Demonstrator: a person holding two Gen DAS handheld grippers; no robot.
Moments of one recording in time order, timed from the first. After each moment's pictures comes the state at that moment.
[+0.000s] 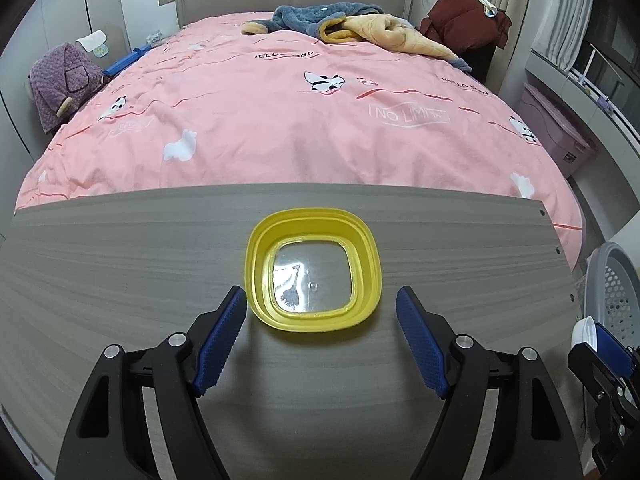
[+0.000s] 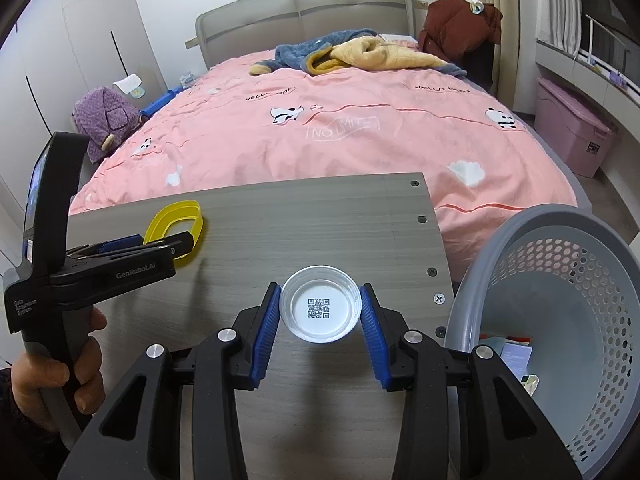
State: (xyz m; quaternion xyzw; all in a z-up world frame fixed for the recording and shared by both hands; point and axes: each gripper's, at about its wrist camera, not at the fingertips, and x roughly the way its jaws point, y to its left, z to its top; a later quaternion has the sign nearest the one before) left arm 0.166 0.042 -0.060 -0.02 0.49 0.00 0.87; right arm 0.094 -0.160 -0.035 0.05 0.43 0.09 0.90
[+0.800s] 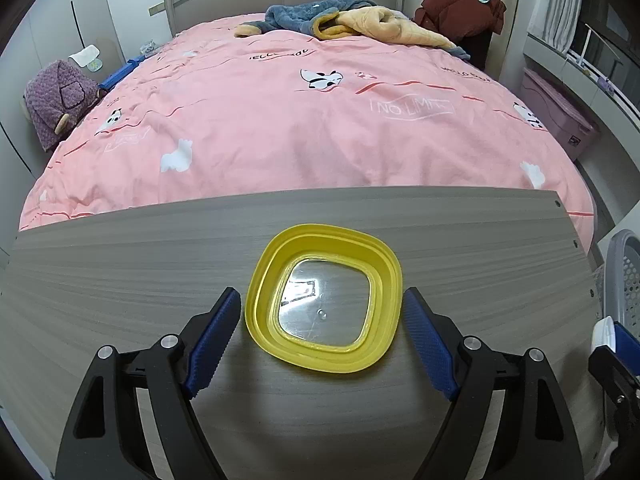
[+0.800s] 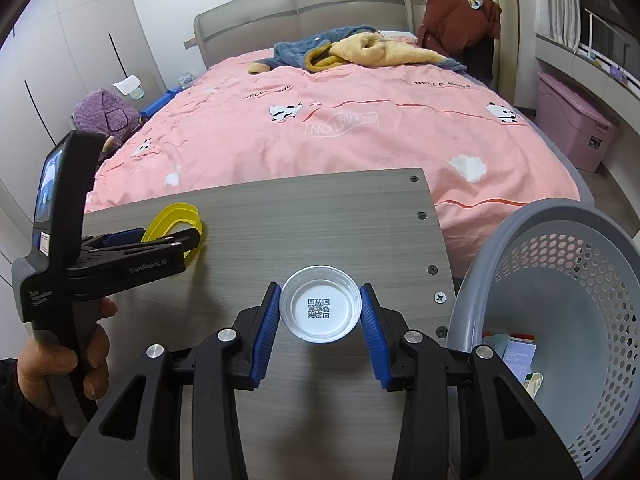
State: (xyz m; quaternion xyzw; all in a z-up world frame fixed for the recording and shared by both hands) left arm 0.182 0.039 -0.070 0.02 0.49 0.00 0.87; right arm 0.097 -0.162 -0.042 0.06 0.43 0.10 0.90
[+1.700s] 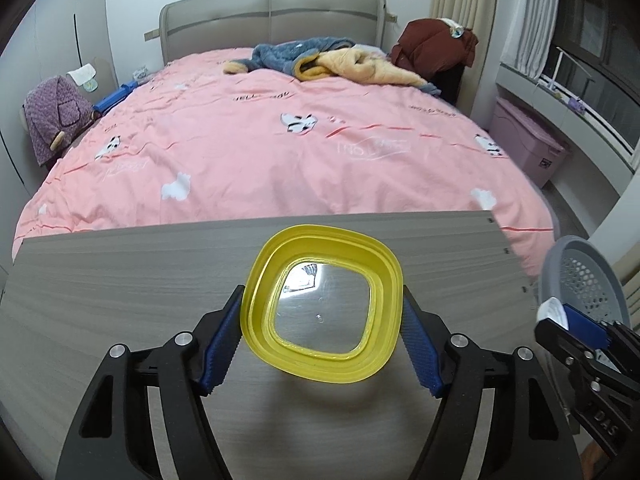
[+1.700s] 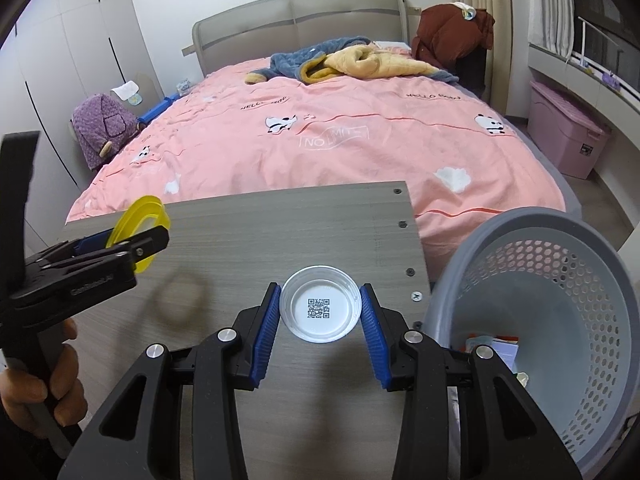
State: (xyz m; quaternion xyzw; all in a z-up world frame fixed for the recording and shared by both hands) left arm 0.123 0.024 -0.015 0.00 0.42 -0.04 0.90; right arm 0.080 -0.173 -0.019 0.05 0.41 0.08 0.91
